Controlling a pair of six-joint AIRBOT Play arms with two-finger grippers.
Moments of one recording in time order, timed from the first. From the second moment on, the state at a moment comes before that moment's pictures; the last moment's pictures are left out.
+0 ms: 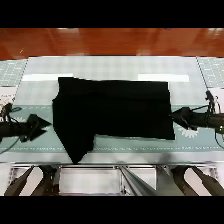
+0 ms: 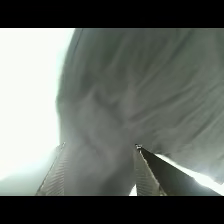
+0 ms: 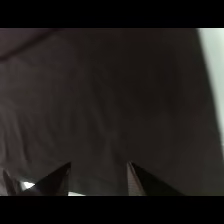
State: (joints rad) left arm 0.64 -0.86 0.46 0.96 -1.30 -1.40; right arm -0.49 -0.91 0.49 -0.74 1.19 1.23
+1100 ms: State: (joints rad) left arm 0.39 -1.12 0.40 0.87 -1.12 -1.29; right arm -0.58 -0.85 0.44 -0.77 1.19 1.25
